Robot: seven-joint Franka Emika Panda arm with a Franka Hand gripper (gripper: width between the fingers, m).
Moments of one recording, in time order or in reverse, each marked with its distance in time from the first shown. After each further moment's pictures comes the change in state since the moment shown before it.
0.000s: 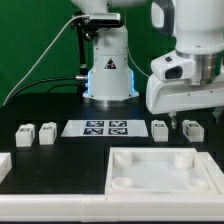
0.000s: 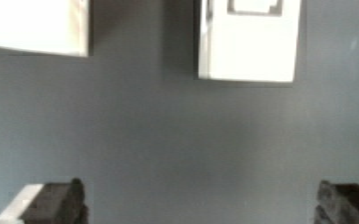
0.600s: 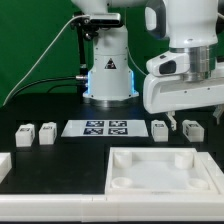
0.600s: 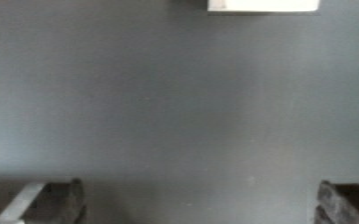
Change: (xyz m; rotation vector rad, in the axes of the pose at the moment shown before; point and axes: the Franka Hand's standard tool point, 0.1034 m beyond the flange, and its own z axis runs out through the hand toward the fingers) arm 0.013 0.002 -0.011 0.013 0.289 -0.046
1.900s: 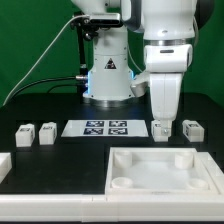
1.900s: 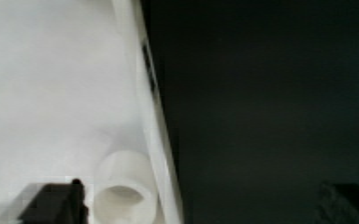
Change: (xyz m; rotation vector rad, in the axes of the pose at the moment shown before) arm 0.035 0.075 -0.021 -0.056 -0.045 -1.249
